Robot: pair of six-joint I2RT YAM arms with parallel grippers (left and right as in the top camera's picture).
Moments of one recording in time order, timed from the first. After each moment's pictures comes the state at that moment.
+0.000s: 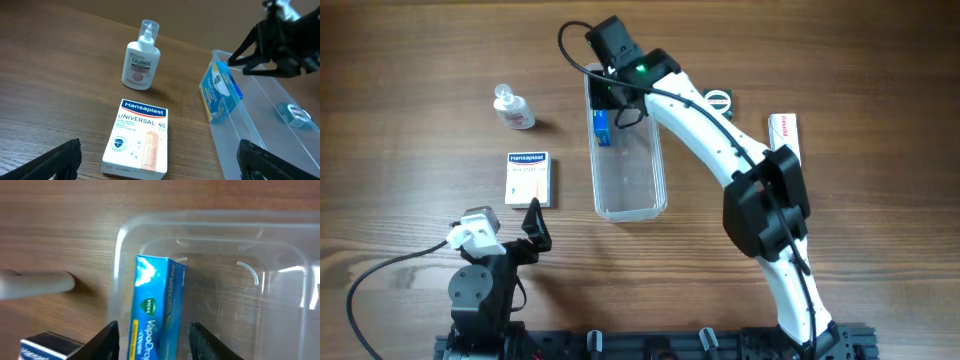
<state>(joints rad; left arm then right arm) -0.05 0.01 0.12 -0.38 -0.06 -0.31 0.63 2.31 2.10 -0.80 -0.02 0.49</state>
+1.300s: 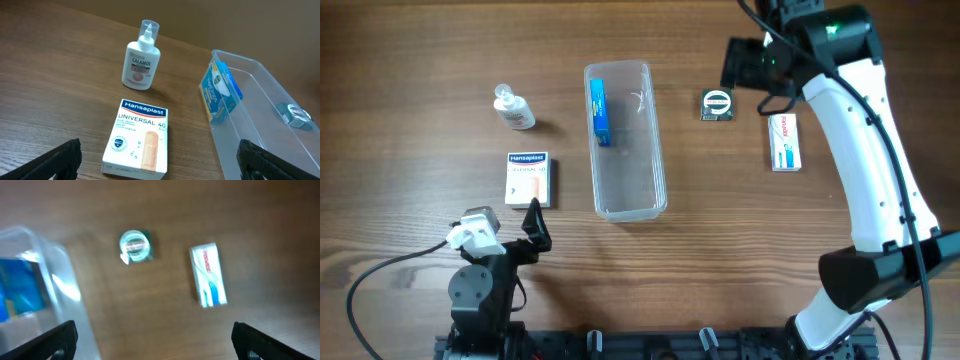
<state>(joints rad) -0.05 0.01 0.12 -0.38 -0.06 -0.31 0.29 1.84 2.04 -1.43 0.21 0.44</state>
